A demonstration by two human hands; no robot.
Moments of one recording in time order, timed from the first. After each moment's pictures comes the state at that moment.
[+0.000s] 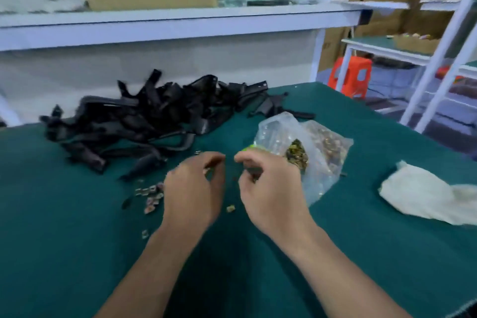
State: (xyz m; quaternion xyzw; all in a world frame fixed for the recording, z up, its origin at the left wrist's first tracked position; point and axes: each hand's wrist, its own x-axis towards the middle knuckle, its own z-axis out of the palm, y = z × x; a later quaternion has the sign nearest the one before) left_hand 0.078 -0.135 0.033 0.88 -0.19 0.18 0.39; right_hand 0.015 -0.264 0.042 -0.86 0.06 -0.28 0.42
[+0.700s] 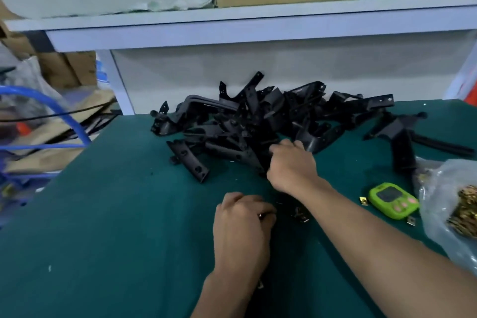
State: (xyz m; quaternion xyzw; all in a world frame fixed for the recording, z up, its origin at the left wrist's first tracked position) left_hand 0.156 -0.031 -0.026 0.92 -0.11 0.17 0.33; right_hand 0.269 -0.162 0.010 -1.00 0.04 -0.01 0.07
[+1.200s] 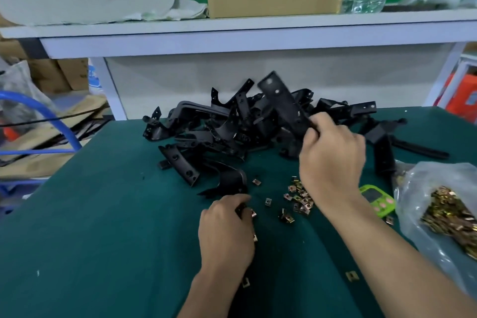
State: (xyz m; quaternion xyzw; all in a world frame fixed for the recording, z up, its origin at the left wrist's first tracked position) left_hand 0.157 -0.030 -0.027 0.90 0.01 0.15 0.40; right_hand 0.197 -0.196 0.057 -0.87 0.08 -0.45 0.19
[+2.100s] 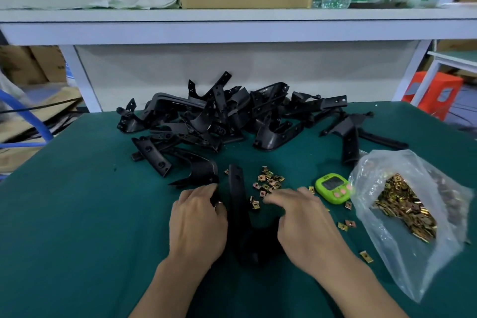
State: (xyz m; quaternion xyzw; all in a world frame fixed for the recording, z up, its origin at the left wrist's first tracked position) left_hand 0.150 -0.038 -0.027 0.94 -0.04 0.17 0.30; right_hand 0.103 -0.224 0.003 -0.97 -0.03 -0.07 0.22
